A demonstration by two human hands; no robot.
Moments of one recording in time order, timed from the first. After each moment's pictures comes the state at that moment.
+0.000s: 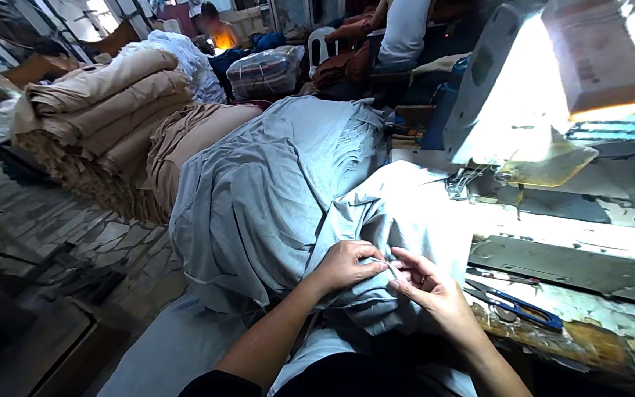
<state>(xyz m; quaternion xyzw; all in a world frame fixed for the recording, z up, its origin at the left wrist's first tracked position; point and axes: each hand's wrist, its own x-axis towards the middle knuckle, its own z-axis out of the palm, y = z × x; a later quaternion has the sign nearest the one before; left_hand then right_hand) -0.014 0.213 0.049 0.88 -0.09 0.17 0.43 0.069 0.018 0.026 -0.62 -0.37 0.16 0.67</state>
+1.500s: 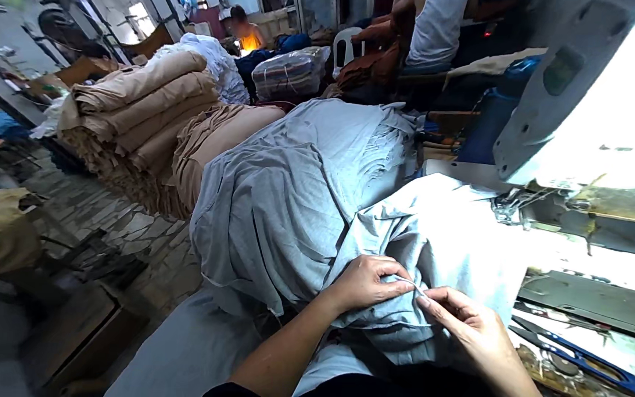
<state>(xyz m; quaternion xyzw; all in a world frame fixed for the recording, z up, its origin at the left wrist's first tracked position) -0.015 0.215 0.052 0.86 -0.11 0.20 0.45 0.070 0.020 0.026 -0.67 -0.38 0.12 0.63</state>
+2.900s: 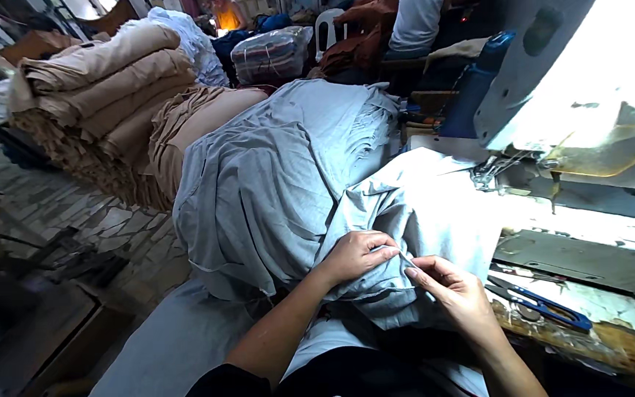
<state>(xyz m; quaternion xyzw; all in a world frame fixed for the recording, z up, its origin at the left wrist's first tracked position) -0.016 0.215 0.051 0.87 -0.10 0.20 0.44 0.068 0.019 0.021 -0.67 -0.38 0.09 0.63</state>
